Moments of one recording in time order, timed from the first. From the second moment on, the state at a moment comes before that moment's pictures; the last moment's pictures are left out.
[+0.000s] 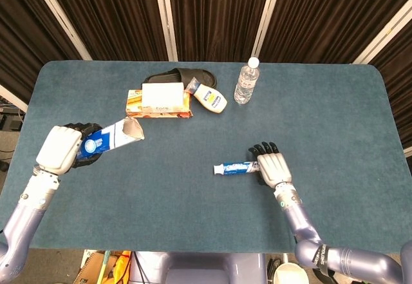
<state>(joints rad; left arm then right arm) -0.51 -1.11 -0.14 -1.76 1.38 1.28 0.08 0.65 -1.55 0.20 -1.59 -0.85 0.99 -0.60</state>
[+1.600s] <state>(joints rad) -0.49 -1.13 -0.16 -1.74 1.39 1.27 0.07 0.64 -1.57 0.15 -1.56 -0.94 1.08 -0.50</state>
